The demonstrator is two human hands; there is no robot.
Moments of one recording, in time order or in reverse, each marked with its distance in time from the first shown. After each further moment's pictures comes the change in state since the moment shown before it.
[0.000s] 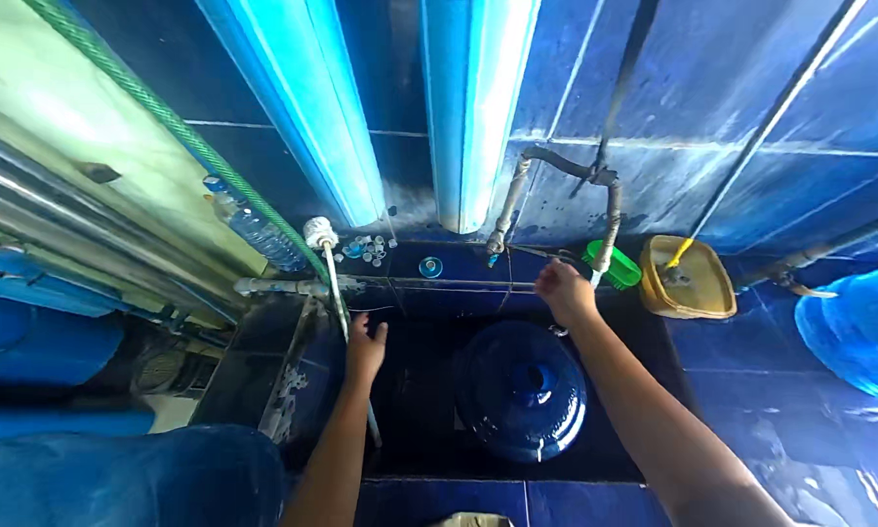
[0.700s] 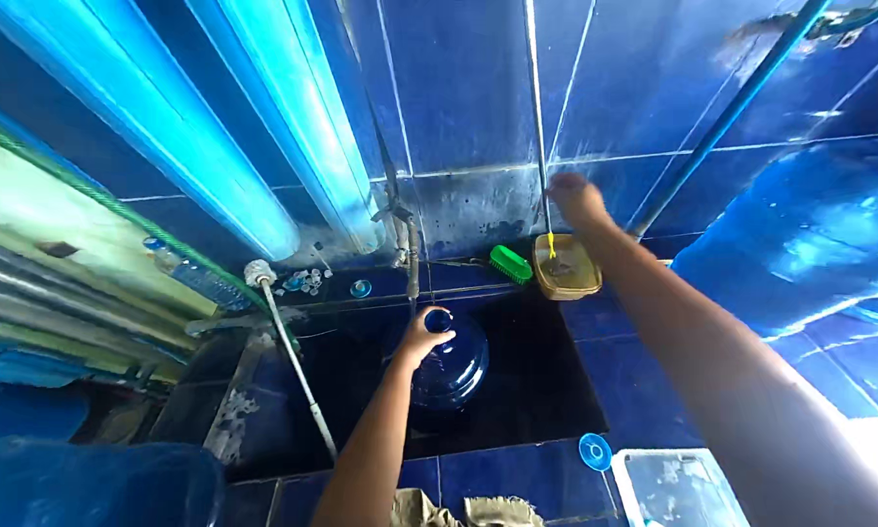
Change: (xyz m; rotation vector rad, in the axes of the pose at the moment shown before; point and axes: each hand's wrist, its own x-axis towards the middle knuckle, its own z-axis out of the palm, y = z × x) left_hand -0.114 0.200 0.152 -0.336 -0.452 0.257; right_hand -0.008 -0.234 -0.159 -0.855 0.048 -0.486
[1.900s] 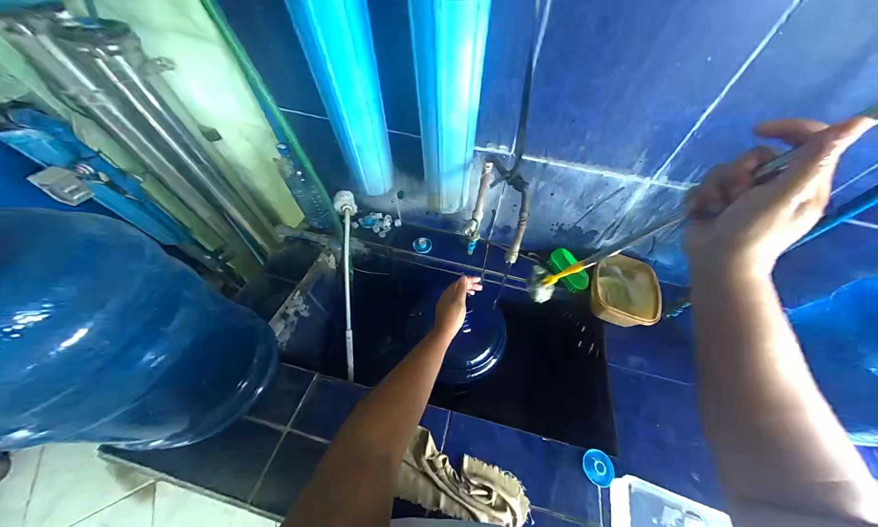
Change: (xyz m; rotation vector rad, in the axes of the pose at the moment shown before) left_hand -0.038 0.008 -0.011 -0.002 0.320 0.221; right_hand -0.100 -0.107 -0.018 0.870 0.177 -0.537
